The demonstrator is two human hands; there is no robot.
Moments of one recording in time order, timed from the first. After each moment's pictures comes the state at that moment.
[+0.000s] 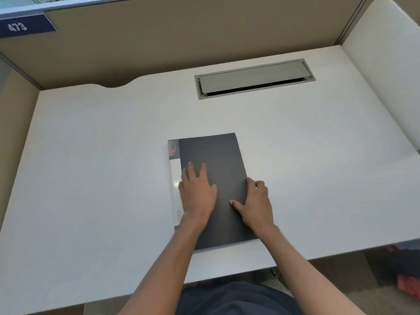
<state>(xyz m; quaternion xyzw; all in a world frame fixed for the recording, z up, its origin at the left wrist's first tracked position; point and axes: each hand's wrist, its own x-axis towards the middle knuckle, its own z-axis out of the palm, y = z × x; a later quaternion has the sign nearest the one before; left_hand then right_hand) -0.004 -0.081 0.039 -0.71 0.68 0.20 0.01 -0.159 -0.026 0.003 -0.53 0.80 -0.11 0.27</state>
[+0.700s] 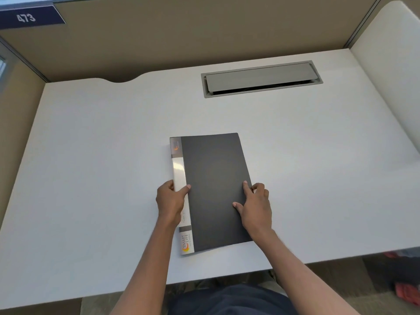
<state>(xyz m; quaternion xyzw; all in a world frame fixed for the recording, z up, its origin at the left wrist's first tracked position) 0.074 -0.079 0.001 -0.77 0.32 0.46 -0.30 -0.148 -0.022 -0.005 -0.55 0.80 -0.07 0.24</state>
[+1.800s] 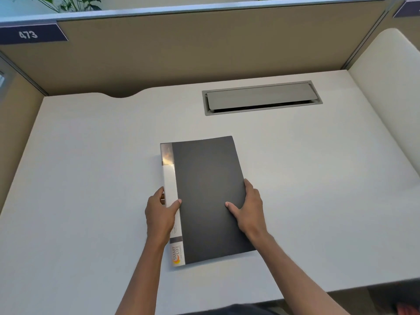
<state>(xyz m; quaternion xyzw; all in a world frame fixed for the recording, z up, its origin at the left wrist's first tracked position) 0.097 -0.102 0.000 -0.75 0.42 0.40 -0.32 -0.145 -0.077 0.006 -0.47 0.75 -0.29 0.37</state>
